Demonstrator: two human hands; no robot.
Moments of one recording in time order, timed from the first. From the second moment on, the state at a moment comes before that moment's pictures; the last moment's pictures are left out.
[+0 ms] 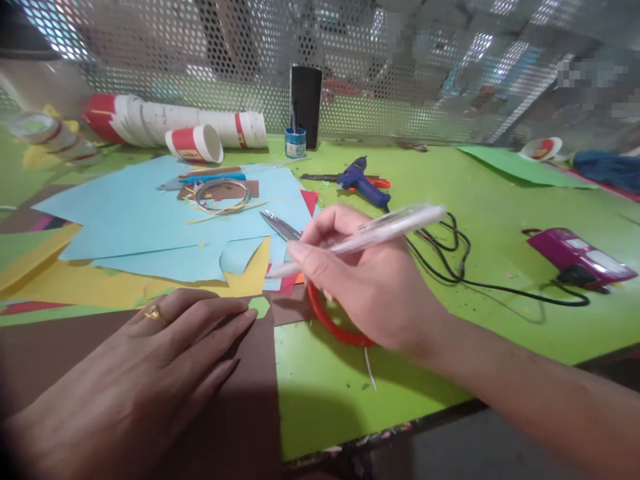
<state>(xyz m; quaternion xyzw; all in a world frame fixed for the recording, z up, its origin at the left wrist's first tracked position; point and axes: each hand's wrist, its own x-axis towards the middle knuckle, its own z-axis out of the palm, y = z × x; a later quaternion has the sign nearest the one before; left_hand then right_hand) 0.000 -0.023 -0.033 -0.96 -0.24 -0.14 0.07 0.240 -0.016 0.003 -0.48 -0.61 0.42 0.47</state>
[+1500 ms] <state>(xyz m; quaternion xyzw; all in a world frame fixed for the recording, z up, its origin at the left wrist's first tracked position) 0.003 -0.022 -0.036 -0.93 -0.31 -0.17 0.03 0.229 -0.017 -0.013 -0.52 -0.74 0.24 0.35</state>
